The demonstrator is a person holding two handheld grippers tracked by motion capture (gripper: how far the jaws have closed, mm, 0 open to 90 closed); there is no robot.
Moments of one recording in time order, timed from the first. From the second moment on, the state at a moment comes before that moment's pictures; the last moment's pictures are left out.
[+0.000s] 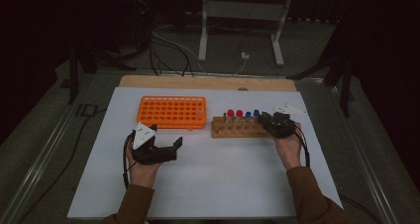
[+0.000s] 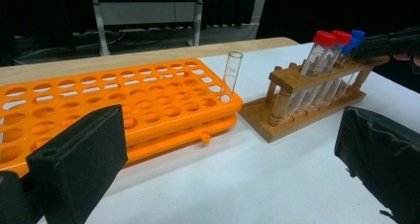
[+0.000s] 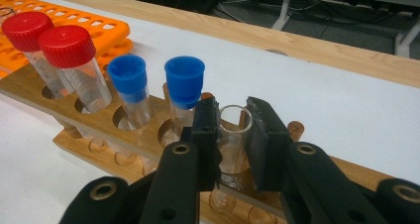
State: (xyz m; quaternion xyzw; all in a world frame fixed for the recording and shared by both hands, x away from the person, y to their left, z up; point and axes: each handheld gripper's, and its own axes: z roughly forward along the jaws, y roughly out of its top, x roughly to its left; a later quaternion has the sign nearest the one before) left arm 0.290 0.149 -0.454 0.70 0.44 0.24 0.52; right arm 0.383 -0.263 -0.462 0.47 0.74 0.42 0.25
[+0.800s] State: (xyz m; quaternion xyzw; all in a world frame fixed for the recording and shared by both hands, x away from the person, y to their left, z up) left arm 0.290 0.145 -0.456 0.70 0.43 0.24 0.51; right arm 0.368 -0.270 -0.420 0.45 0.72 0.45 0.28
